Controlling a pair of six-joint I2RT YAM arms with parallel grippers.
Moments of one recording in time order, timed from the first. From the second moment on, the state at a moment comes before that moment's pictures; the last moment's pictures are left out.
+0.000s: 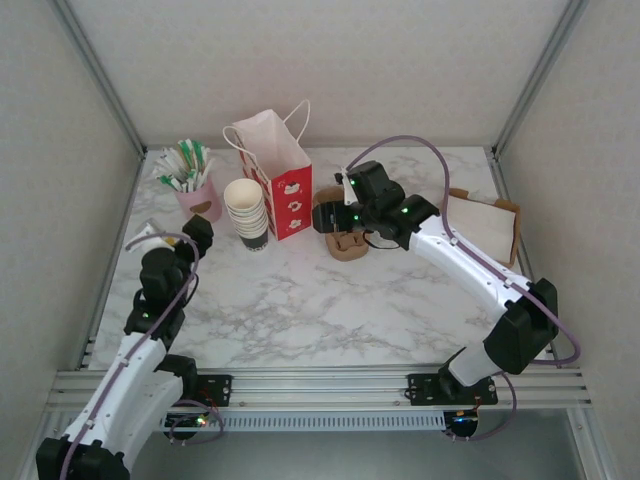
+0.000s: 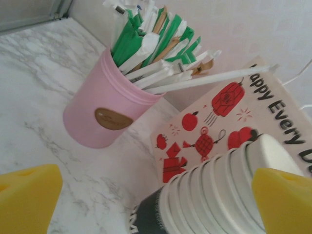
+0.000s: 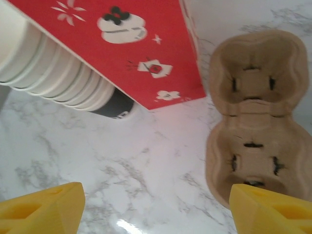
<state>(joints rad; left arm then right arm) -0.11 0.69 0.46 0.02 -0.25 -0.77 0.70 1.51 1.40 -0.66 -0.09 0.41</state>
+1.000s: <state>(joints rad) -0.25 1.47 1.52 -0.91 -0.20 -0.58 0.73 1.54 1.17 -0.49 -0.16 0.42</state>
